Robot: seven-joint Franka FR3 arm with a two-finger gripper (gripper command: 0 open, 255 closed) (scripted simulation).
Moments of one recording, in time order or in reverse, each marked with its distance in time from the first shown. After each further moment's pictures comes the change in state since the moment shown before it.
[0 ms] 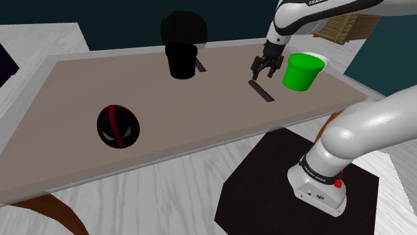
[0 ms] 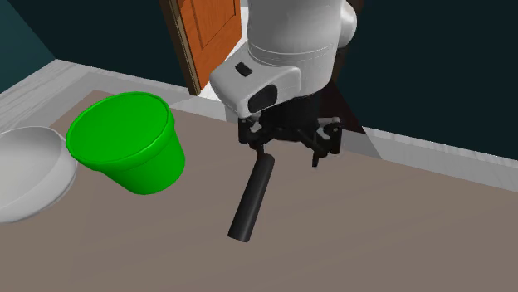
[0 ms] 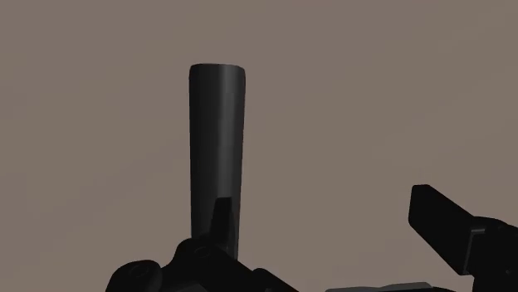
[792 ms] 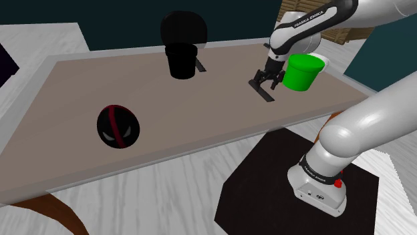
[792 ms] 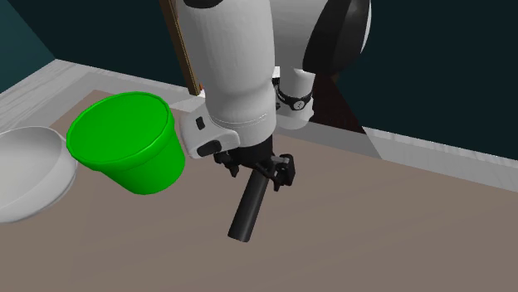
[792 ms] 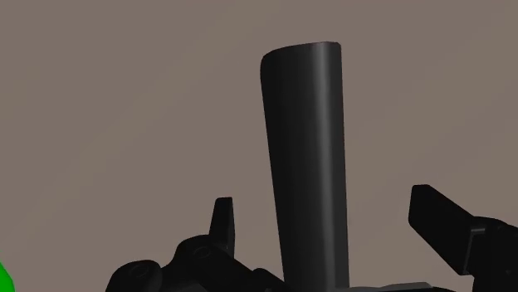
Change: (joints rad) arm -0.068 0.172 -0.073 -0.066 -0.001 0.209 0.031
